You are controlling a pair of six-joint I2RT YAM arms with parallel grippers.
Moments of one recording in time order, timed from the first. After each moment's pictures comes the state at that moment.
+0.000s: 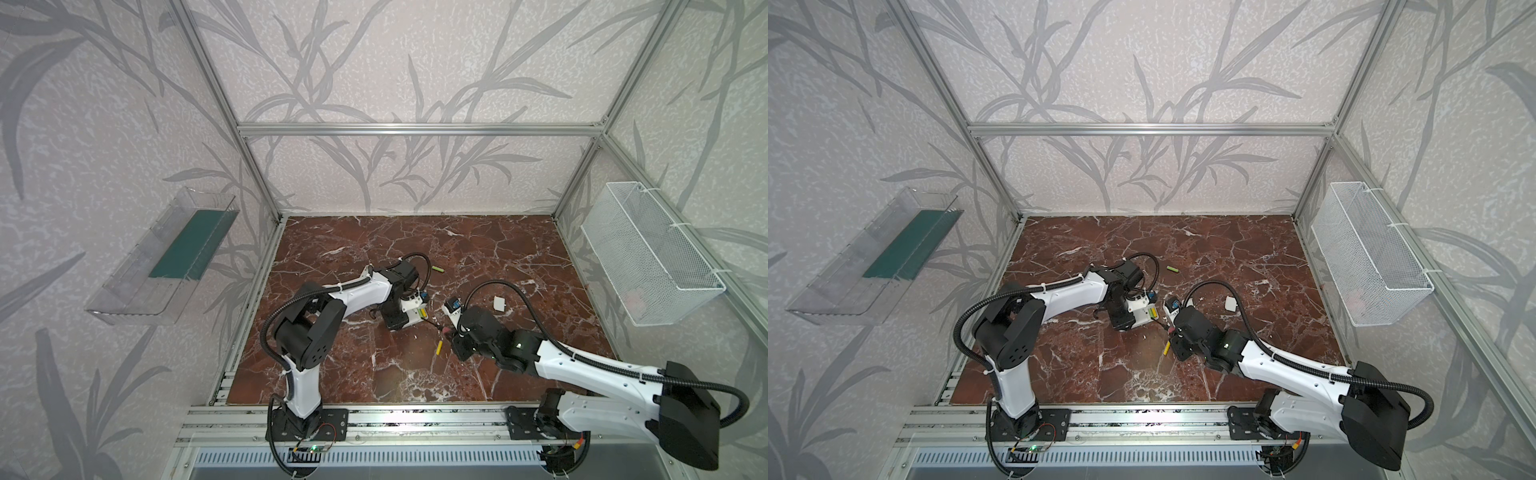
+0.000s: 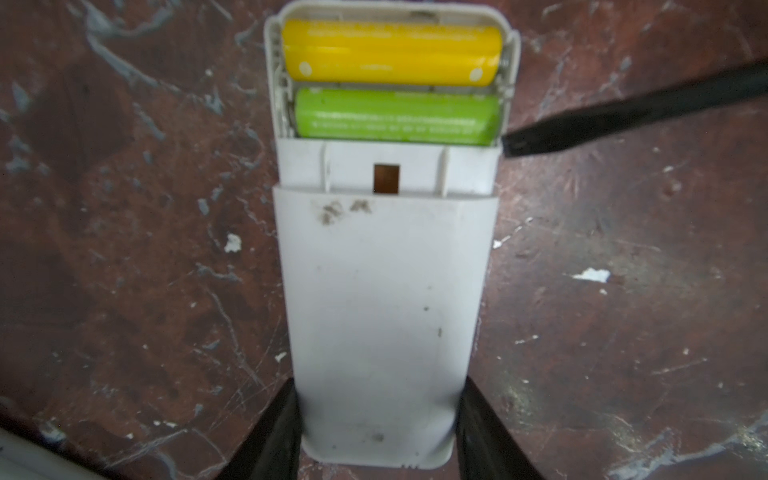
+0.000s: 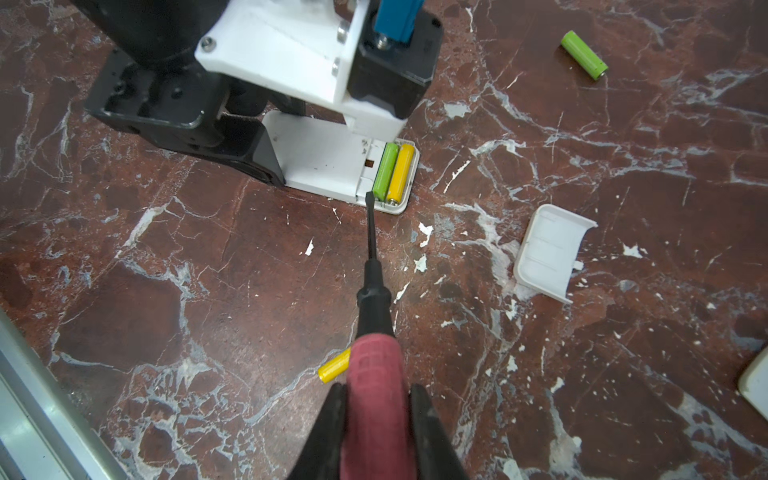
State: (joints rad) left arm -0.65 1.89 1.23 -0.81 0.05 0.52; right arm 0.93 1.13 0.61 -0.30 0.13 0.28
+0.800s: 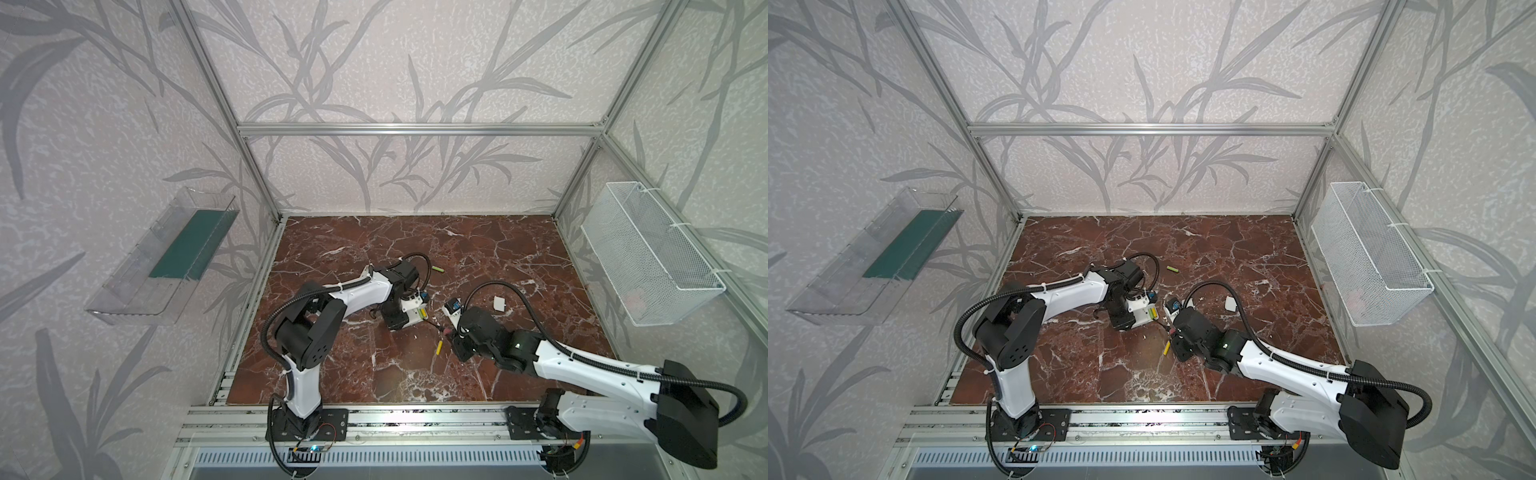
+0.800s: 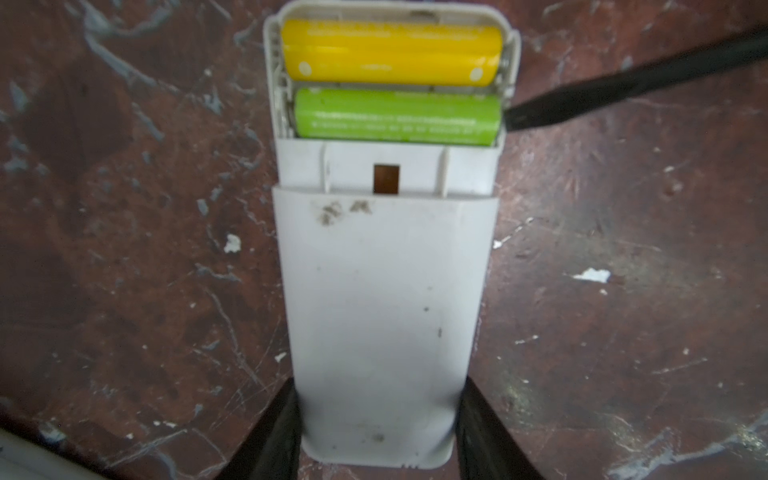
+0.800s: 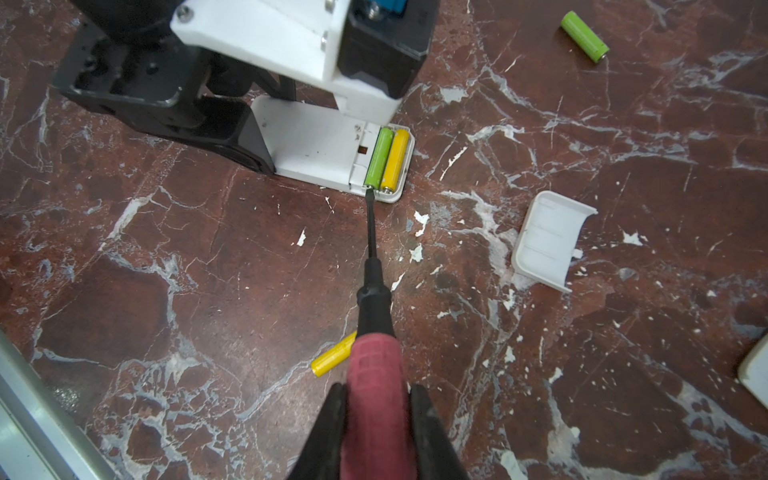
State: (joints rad) left arm -0.65 1.89 1.24 -0.82 0.05 0.52; right arm 0.93 1.14 0.60 -0.31 0.14 0.28
